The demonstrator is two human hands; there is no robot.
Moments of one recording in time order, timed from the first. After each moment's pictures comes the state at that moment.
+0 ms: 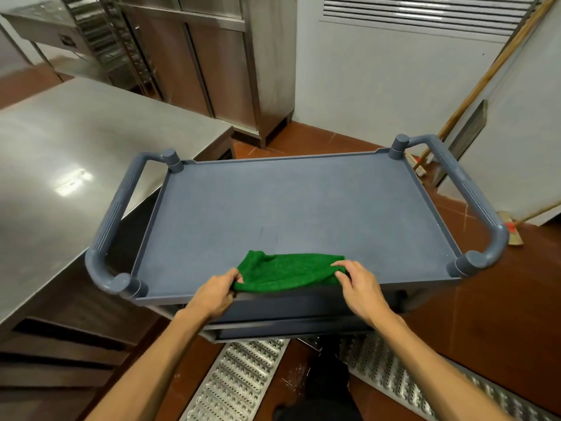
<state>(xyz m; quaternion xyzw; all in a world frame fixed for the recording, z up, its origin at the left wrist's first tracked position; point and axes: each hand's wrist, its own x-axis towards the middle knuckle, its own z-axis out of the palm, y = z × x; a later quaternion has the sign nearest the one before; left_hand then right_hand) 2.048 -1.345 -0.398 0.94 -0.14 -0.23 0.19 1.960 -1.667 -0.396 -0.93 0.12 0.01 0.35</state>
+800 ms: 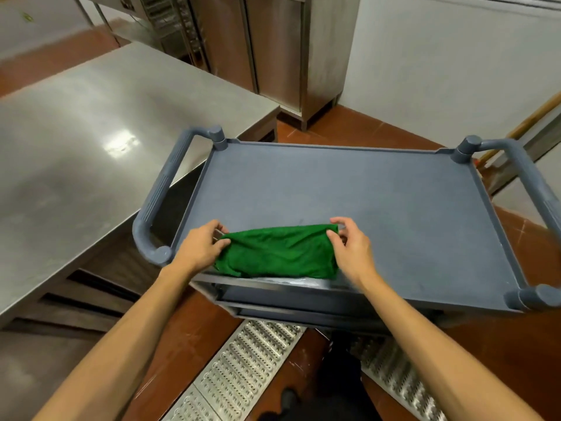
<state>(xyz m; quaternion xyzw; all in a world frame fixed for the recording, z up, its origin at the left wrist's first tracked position) 2.104 -1.265 -0.352 0.96 0.00 -0.10 0.26 2.060 -1.588 -0.371 -0.86 0.11 -0.05 0.49</state>
